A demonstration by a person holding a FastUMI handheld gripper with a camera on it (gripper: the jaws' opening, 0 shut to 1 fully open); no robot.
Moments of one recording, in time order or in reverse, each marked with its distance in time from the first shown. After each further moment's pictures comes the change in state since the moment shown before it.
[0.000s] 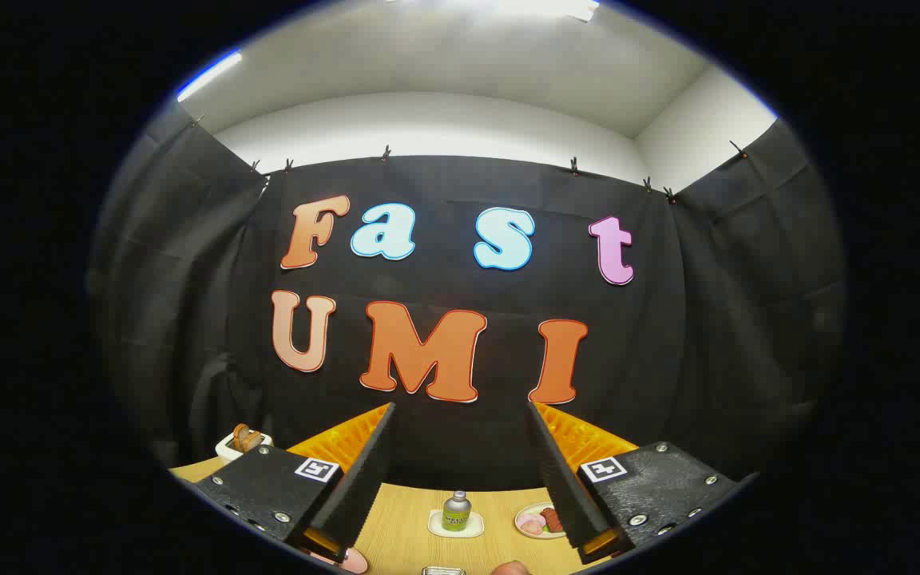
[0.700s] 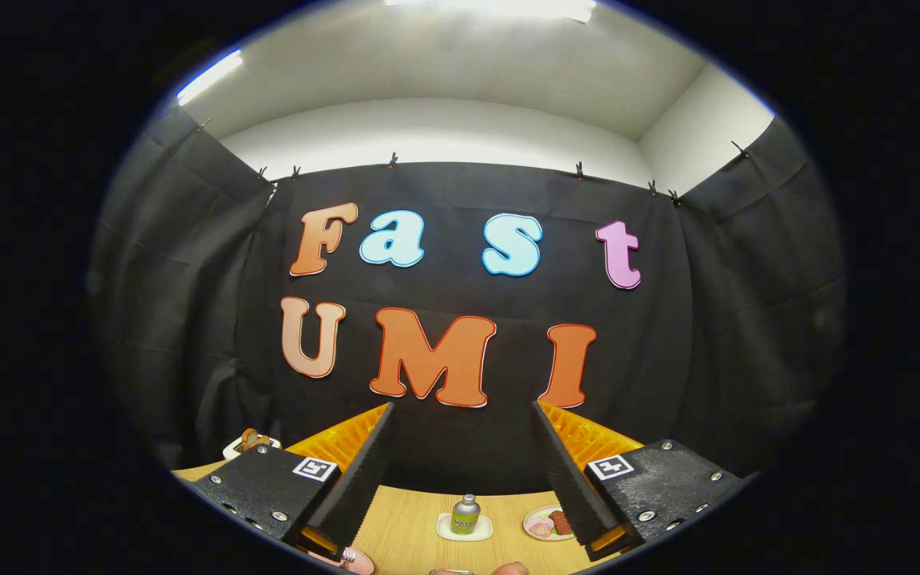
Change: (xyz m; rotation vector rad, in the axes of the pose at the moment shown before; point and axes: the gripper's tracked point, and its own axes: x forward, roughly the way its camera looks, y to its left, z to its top) arm -0.003 0.010 0.002 0.006 -0.022 0.021
